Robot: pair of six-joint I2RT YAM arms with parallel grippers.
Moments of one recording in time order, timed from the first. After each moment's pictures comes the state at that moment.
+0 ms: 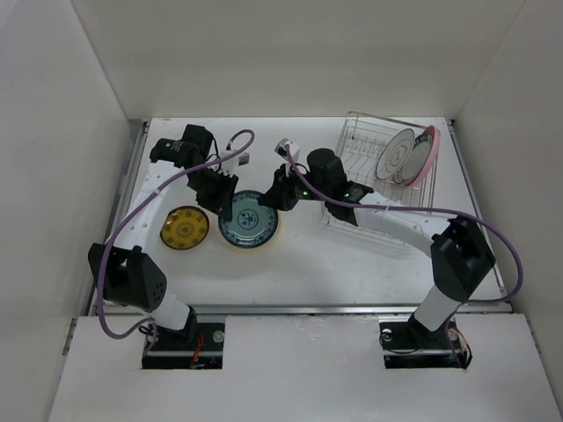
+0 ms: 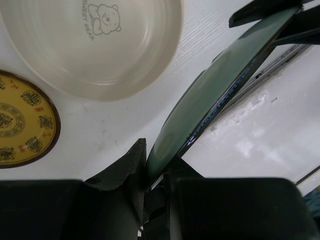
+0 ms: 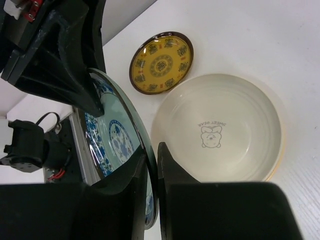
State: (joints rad) left arm -0.24 1.53 1.51 -1.31 0.42 0.26; right arm 0.75 1.67 1.24 0.13 -0.48 0.31
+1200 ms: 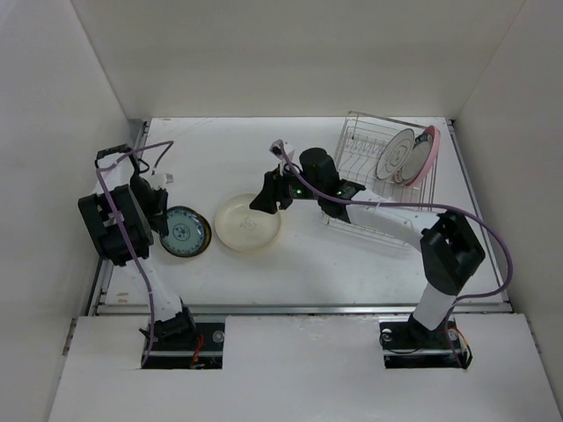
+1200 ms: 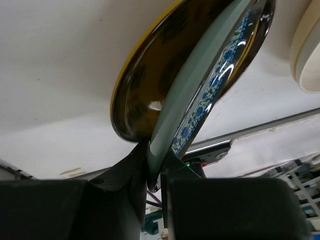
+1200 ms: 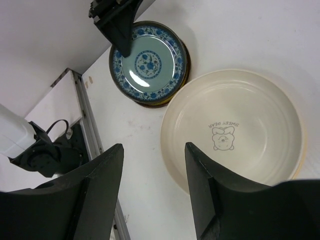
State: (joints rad) left arm 0.37 1.97 1.55 -1.38 0.26 0.40; right arm 0.76 1.75 1.29 0.13 -0.50 0.39
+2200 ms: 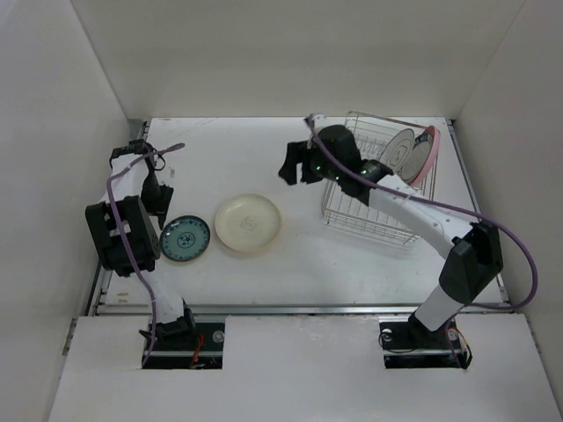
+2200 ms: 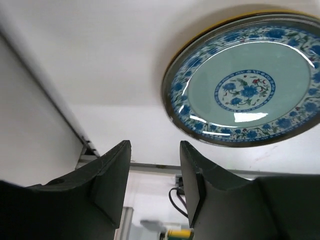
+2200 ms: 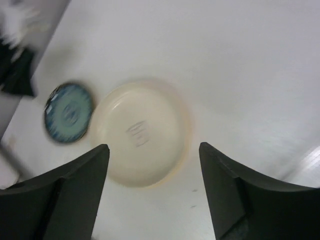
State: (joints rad) left arm 0.24 1.86 1.47 -1.20 -0.11 0.32; right arm 0.71 1.63 1.42 -0.24 -0.11 0.37
